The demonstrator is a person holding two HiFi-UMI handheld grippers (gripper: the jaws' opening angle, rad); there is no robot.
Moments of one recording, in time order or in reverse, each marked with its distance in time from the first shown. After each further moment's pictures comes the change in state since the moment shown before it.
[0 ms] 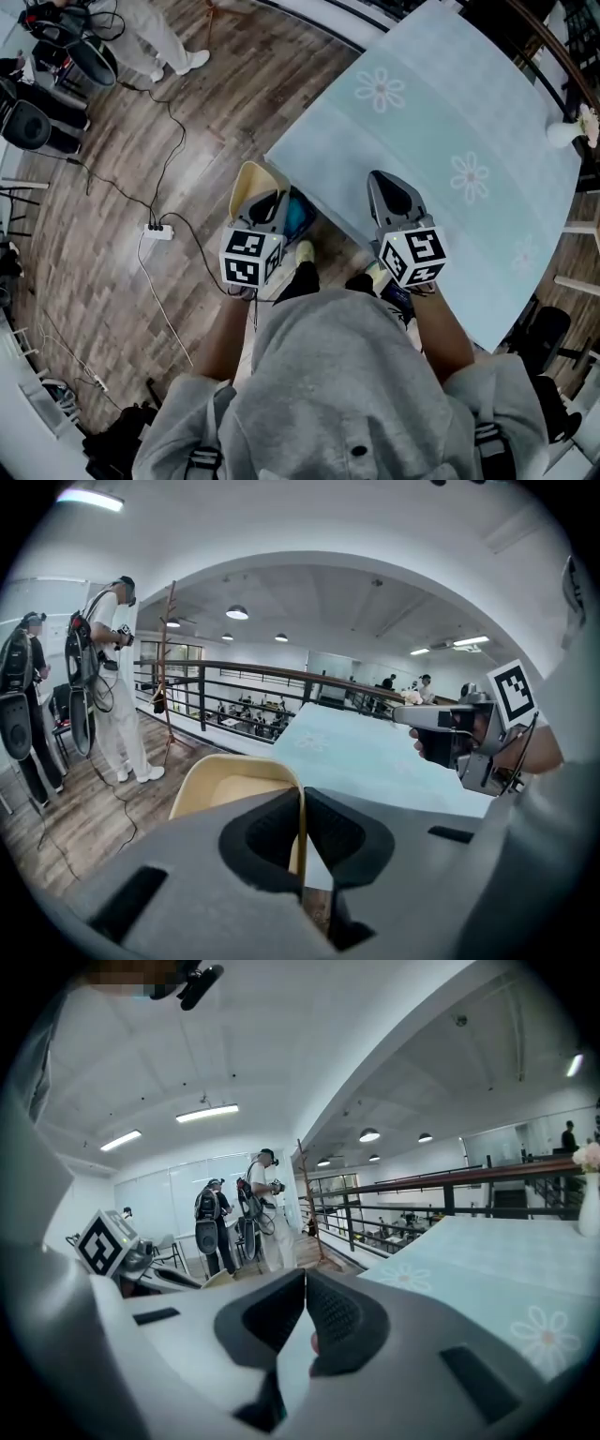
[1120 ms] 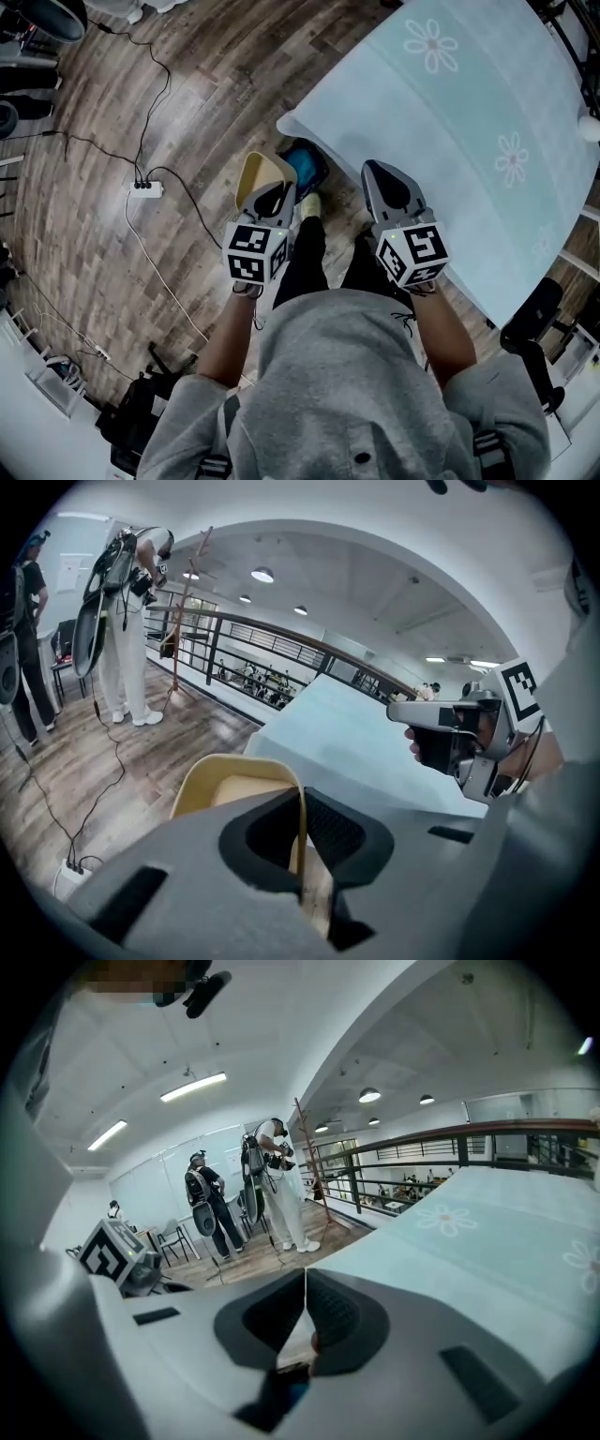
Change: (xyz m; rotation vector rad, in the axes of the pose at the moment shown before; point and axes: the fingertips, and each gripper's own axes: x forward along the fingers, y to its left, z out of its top) left arm 0.008 0.059 -0.124 -0.202 0.157 -0.067; right arm 0.071 0.078 -0.104 0.081 0.213 0.023
